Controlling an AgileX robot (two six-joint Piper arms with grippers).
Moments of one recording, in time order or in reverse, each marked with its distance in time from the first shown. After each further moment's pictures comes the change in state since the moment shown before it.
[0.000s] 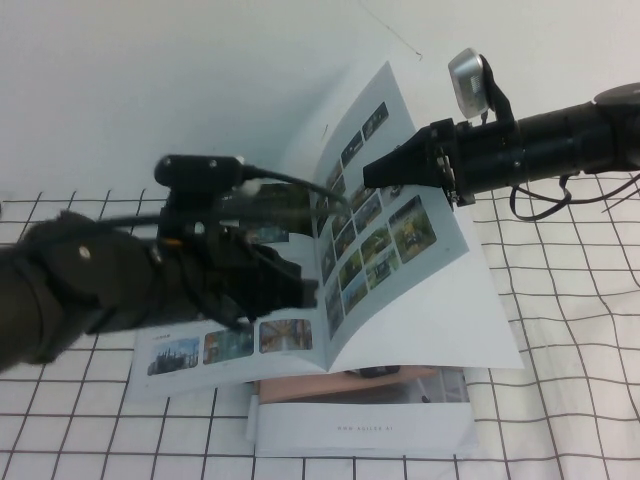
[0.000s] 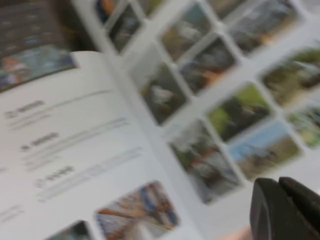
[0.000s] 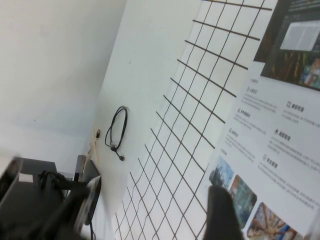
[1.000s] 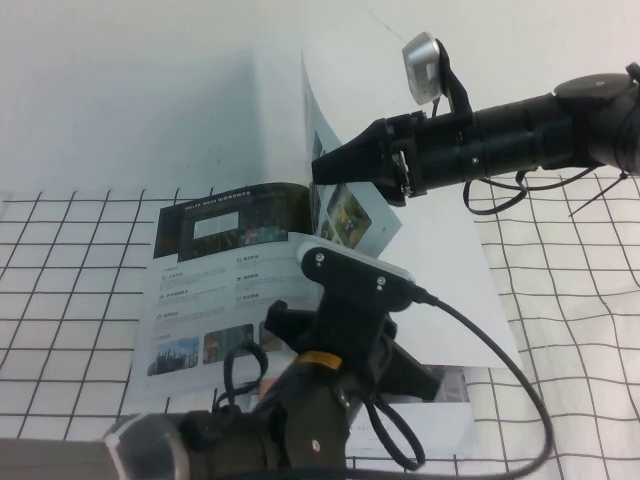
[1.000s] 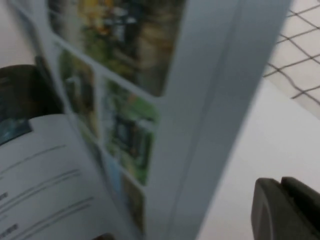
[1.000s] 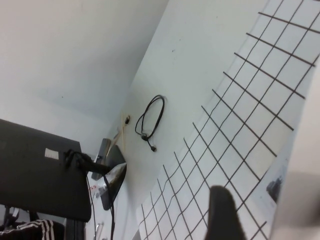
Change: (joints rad) right arm 0.103 -0.043 -0.002 0.074 0.000 -0.067; left arm -0.576 0.187 0.097 -0.201 -0.890 0.137
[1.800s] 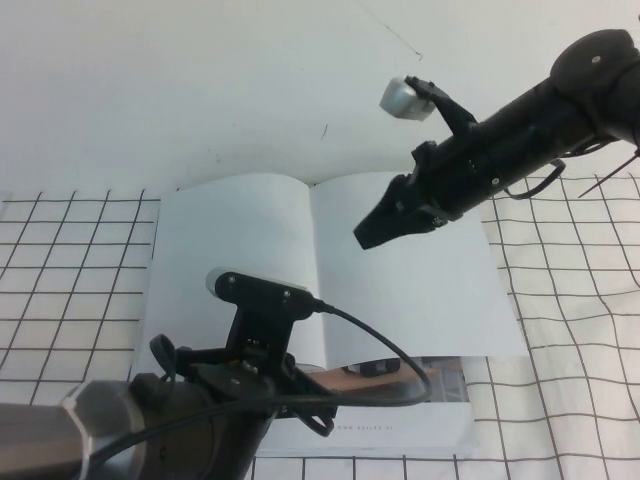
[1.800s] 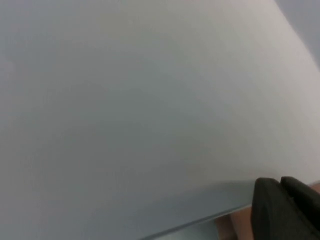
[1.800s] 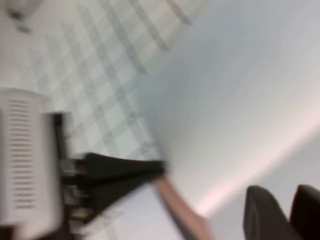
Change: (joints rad) right arm 0.035 -0.104 0.000 -0.493 -0.049 -0.001; left arm 0.183 0.000 0.063 -0.614 0.091 0.533
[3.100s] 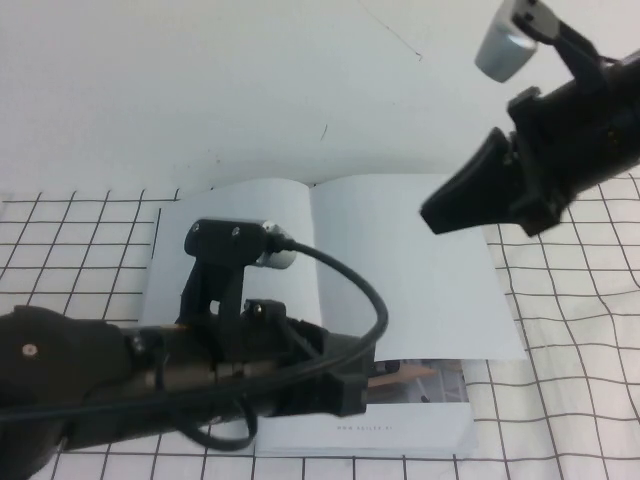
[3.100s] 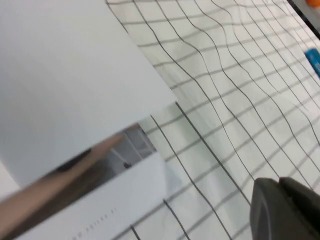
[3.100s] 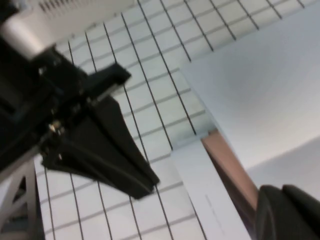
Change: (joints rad) right arm 0.001 -0.479 0.258 -0.101 0.014 -0.168; left arm 0.190 -0.426 0.046 0.379 0.838 -0.415
